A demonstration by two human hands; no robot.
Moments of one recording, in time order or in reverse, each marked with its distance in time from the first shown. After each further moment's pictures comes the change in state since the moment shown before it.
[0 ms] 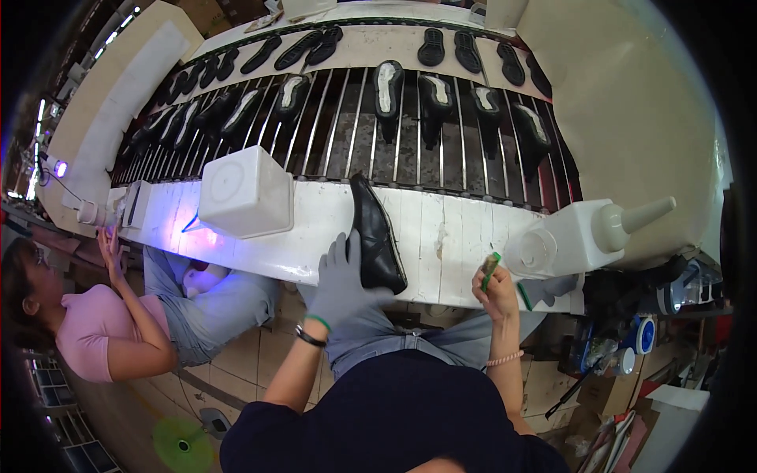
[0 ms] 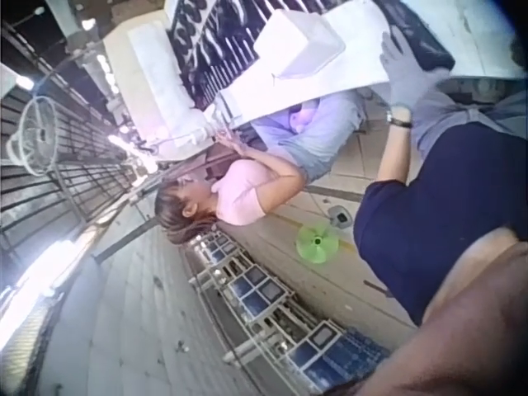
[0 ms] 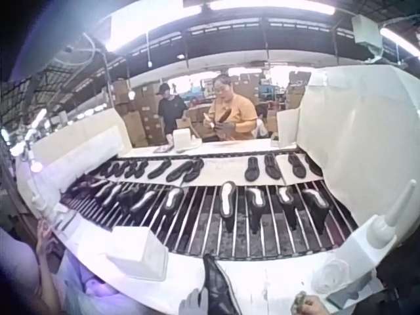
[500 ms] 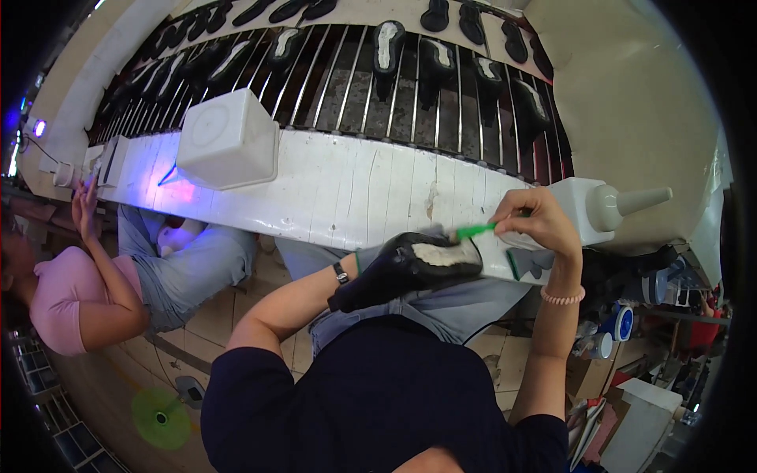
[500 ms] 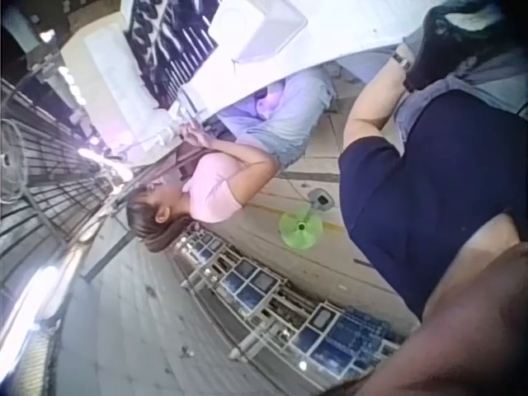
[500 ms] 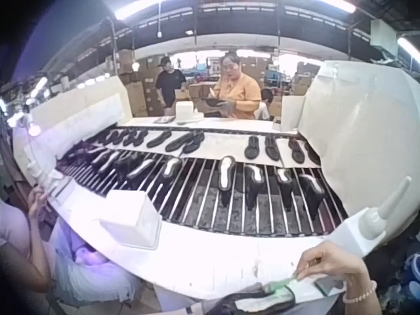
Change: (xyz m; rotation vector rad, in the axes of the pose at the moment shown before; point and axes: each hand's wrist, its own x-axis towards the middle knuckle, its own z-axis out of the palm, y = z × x) left_hand 0.018 0.043 0.034 -0.896 -0.481 0.676; right_hand 0.042 -0.155 0.100 -1.271 -0.356 0.092
